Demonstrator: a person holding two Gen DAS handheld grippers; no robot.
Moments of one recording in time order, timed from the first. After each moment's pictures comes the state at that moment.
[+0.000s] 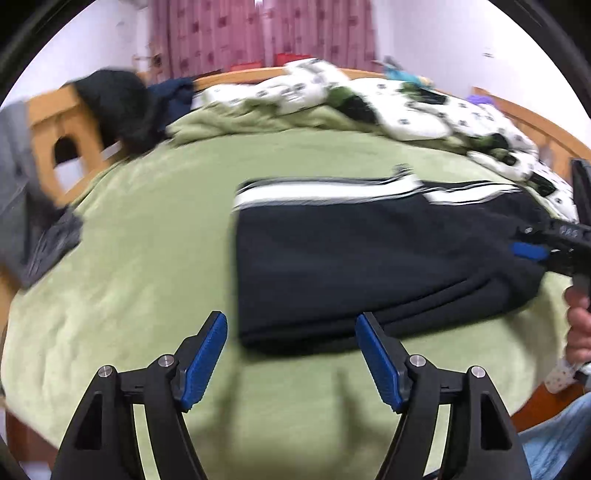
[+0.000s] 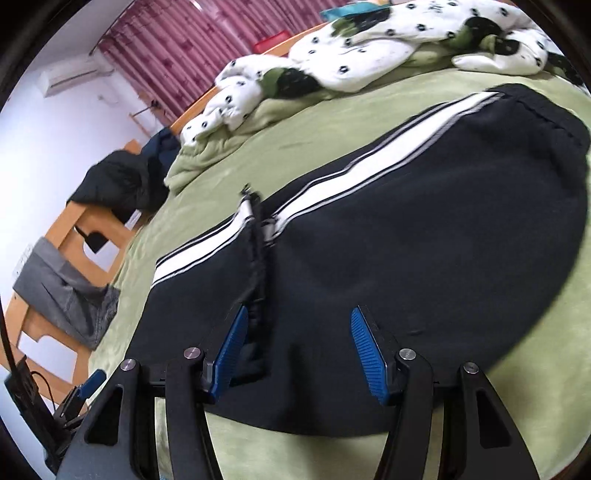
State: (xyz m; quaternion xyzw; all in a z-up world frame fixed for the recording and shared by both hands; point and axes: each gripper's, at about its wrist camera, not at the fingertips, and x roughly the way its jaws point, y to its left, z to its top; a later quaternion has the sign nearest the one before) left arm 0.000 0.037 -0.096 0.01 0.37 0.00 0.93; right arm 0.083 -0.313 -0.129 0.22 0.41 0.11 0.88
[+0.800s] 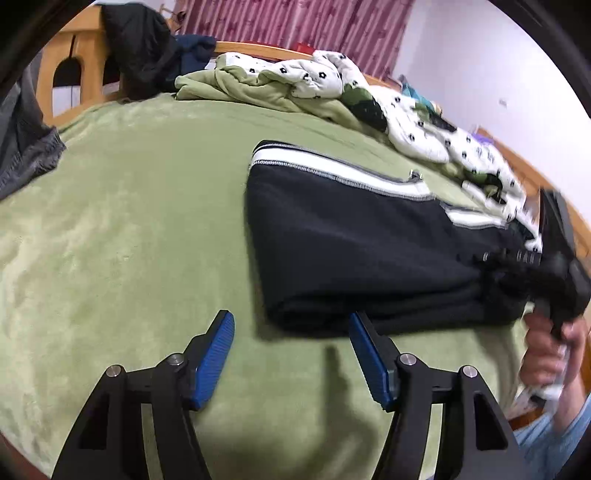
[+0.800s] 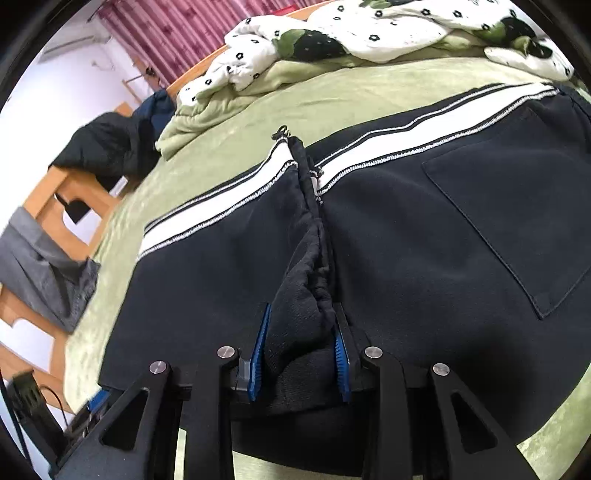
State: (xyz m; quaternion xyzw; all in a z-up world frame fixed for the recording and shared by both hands) left arm 0.012 0.079 -0.135 -0.09 0.39 -0.06 0.92; right arm 0.113 -0.244 -0.154 0.20 0.44 0.09 0.87
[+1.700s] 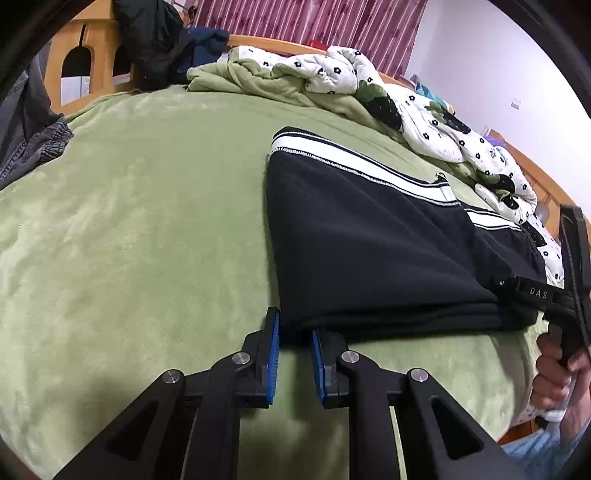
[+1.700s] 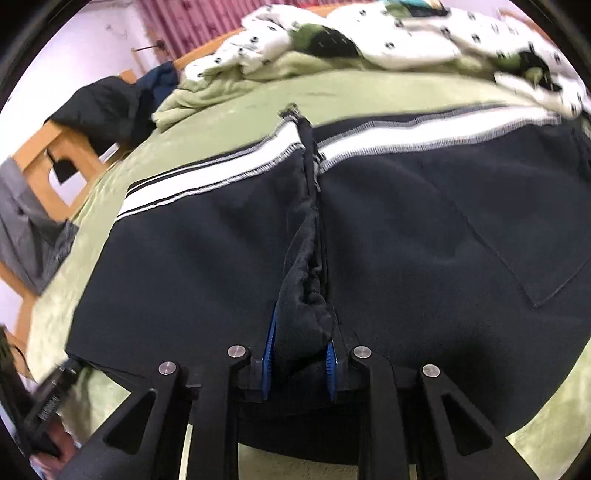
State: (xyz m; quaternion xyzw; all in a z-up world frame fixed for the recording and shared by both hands) left arm 0.024 0.089 -0.147 -0.12 0.39 -0.05 0.91; right arm 0.099 -0.226 -0.159 0.08 0.46 0.09 0.88
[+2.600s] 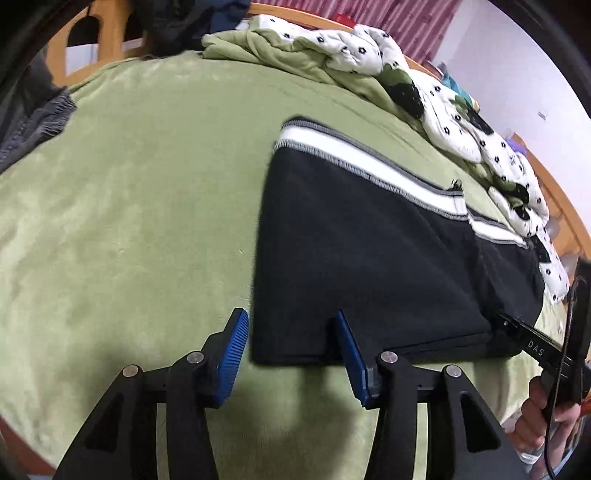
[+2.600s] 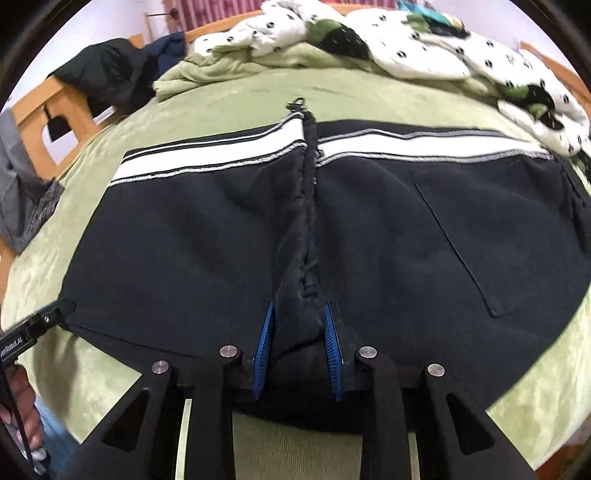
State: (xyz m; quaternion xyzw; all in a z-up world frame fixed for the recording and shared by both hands) left arm 0.052 0.089 -0.124 -0.15 0.46 -0.03 0.88; right arm 0.087 -0.230 -0.141 0.03 0.48 0.03 0.88
